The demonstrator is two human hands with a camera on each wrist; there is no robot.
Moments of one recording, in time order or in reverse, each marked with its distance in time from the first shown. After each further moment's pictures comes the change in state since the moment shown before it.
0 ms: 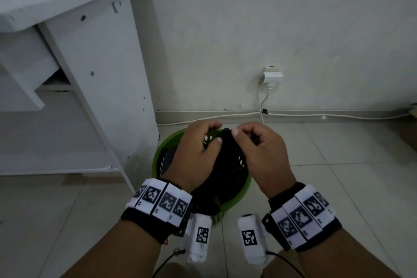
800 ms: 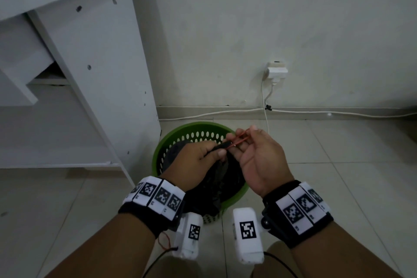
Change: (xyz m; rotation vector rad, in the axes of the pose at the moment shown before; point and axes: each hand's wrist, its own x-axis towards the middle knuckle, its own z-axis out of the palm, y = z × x) left_hand -0.004 -0.040 0.009 -0.017 -0.291 -0.074; right_hand 0.008 0.013 0.012 1.000 0.036 0.568
